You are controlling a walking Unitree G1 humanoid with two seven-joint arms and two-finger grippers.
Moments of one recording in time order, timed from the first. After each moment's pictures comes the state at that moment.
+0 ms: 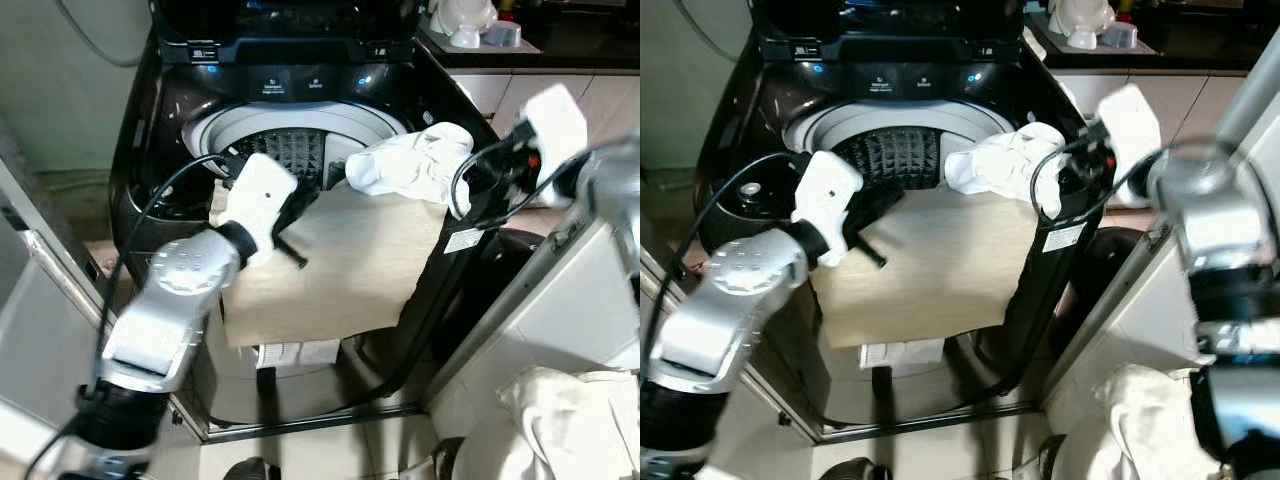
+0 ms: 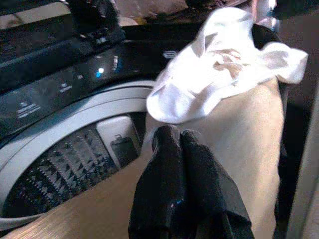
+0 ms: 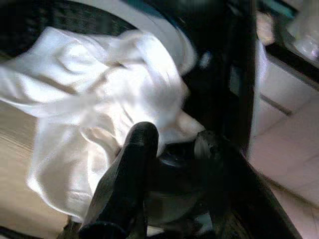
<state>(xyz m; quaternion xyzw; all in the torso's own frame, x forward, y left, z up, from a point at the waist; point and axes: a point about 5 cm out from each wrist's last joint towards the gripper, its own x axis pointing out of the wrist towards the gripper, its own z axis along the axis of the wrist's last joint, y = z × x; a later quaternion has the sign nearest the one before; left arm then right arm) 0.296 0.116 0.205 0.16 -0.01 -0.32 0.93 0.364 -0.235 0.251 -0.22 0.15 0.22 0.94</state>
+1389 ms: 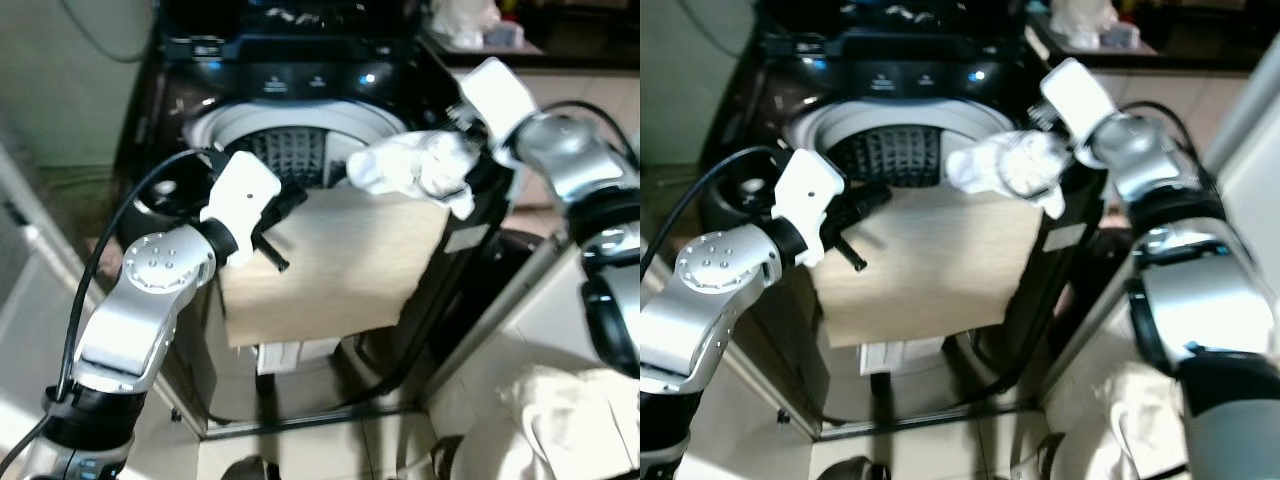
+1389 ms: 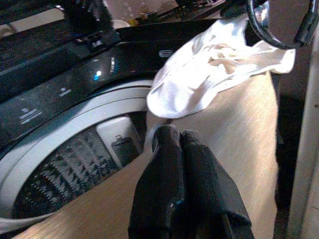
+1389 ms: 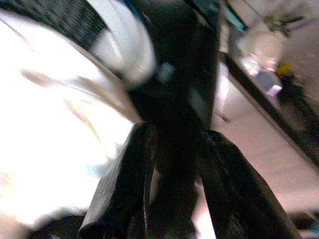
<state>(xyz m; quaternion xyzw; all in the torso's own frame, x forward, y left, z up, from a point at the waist) 0.291 0.128 0.213 0.18 -0.02 -0.34 0.93 0.415 -0.222 0.251 -0.37 0.14 0.11 0.91</state>
